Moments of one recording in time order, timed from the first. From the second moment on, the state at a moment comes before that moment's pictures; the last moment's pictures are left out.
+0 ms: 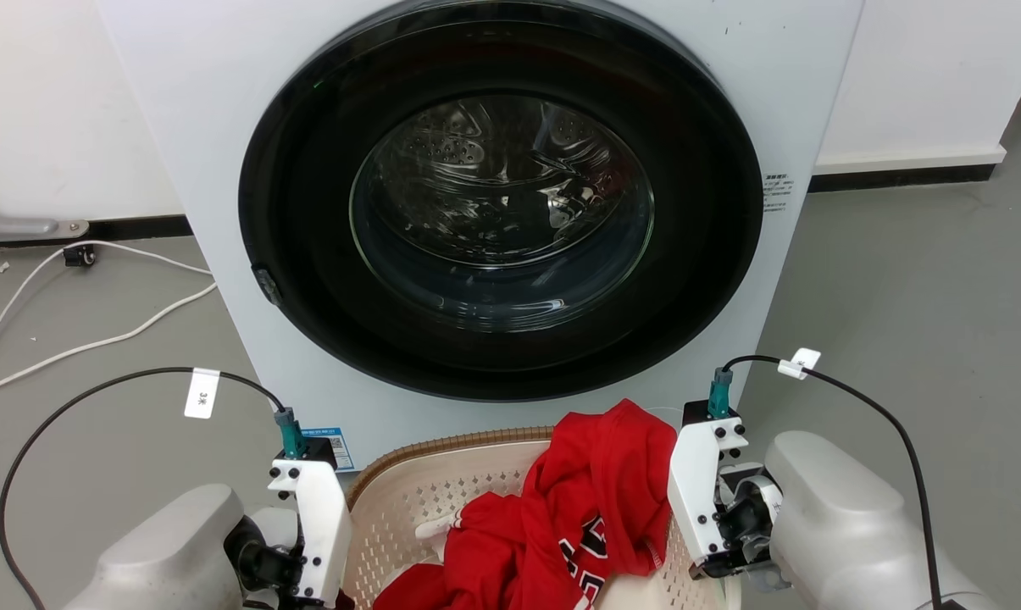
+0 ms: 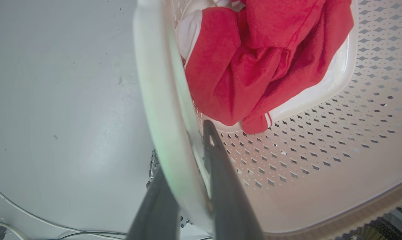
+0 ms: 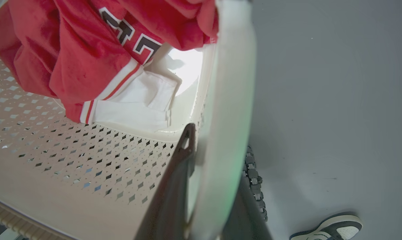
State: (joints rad) left arm -0.68 0.47 -1.16 0.84 -1.36 -0.13 0.83; right arm -0.76 -0.04 0.73 1.22 0.78 0.13 0.92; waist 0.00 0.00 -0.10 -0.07
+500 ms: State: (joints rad) left arm -0.68 0.47 -1.17 0.85 -1.37 -0.13 0.82; right arm -0.76 -0.04 0.76 1.23 0.81 0.13 0.91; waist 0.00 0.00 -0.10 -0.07
